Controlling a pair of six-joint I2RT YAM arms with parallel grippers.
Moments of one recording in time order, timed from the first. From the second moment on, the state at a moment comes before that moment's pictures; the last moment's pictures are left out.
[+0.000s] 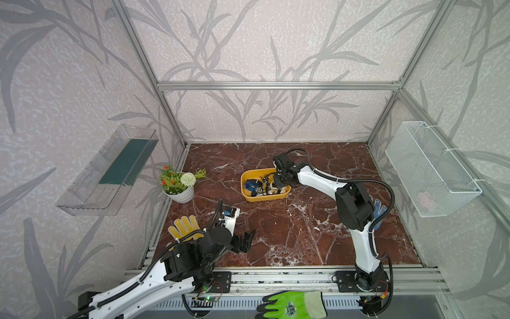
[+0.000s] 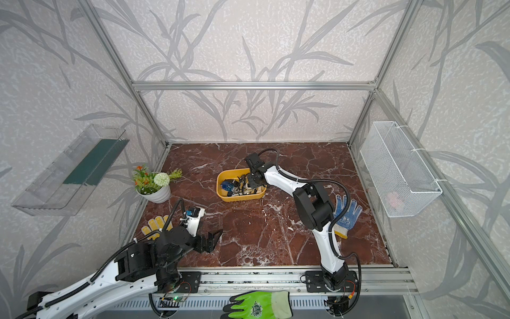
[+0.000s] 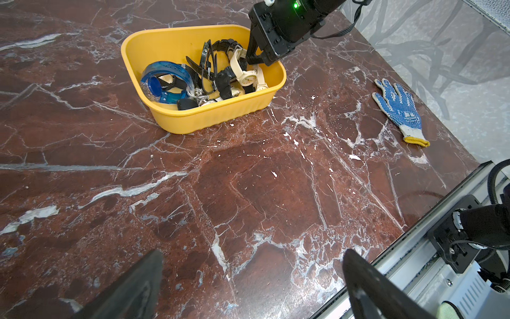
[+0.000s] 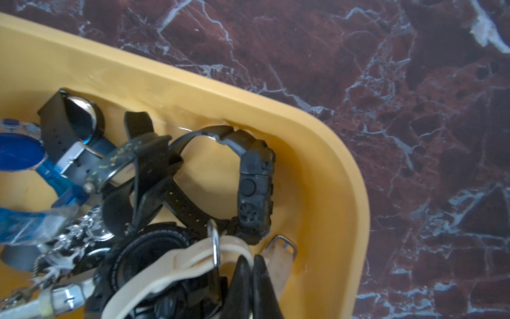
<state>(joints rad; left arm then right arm) -1.05 0.43 0.52 -0.71 -0.35 -0.58 0.65 2.14 1.69 -0.61 0.13 0.21</state>
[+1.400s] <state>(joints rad) -0.43 0.48 0.24 -0.13 -0.86 -0.28 0.36 0.99 0.51 -0.11 0.48 0.10</state>
